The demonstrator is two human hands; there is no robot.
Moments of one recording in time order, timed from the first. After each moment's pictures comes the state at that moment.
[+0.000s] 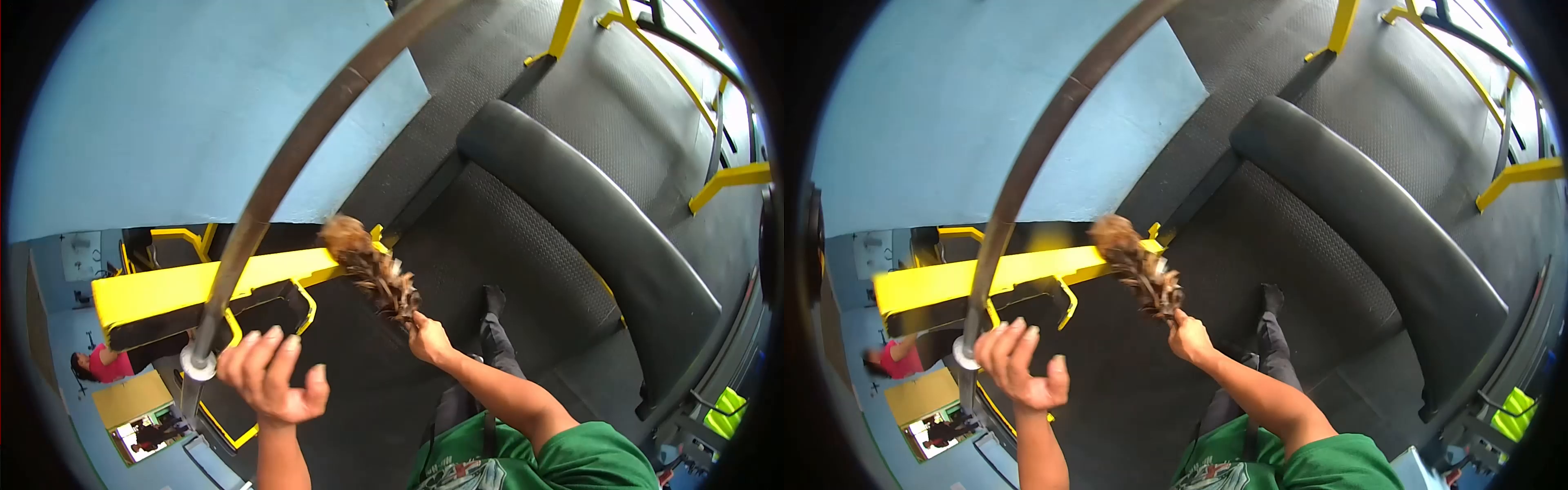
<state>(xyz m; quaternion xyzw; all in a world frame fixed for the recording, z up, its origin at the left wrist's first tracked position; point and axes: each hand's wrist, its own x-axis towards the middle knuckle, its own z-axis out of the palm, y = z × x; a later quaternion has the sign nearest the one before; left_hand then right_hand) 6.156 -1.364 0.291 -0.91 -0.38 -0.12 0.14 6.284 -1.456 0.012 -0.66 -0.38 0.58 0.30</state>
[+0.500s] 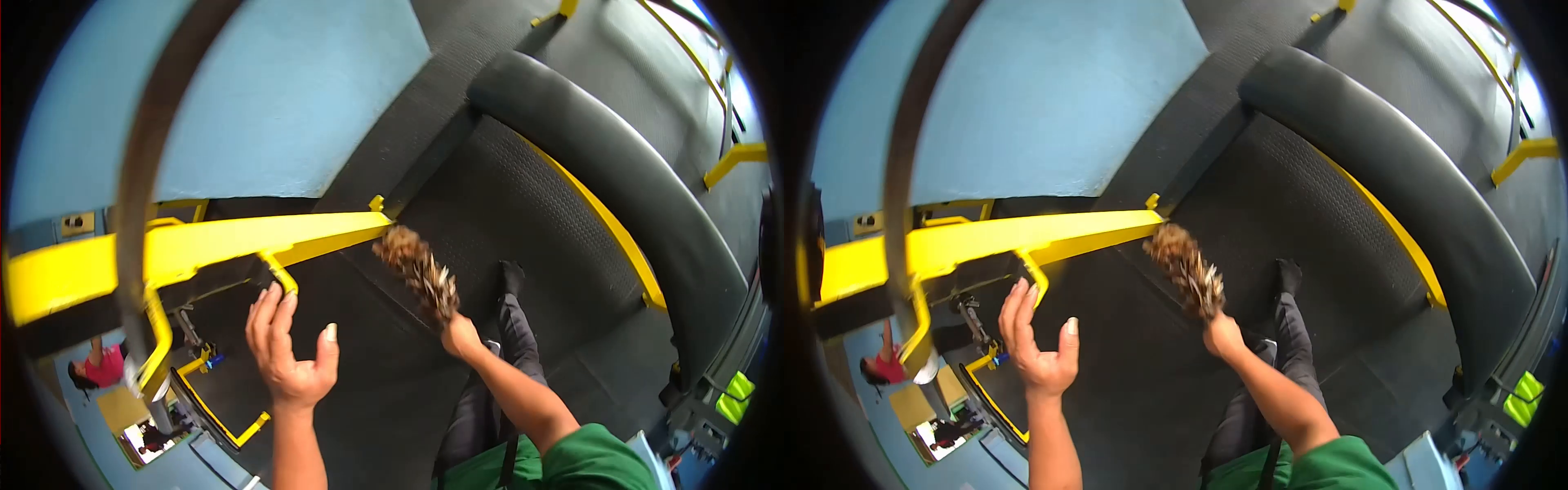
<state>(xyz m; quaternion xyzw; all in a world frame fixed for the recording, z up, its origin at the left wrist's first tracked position) 6.111 -1.367 0.156 -0.86 -0.48 -0.13 -0.01 6.251 -1.523 -0.125 -0.72 -0.35 0.58 0.15</state>
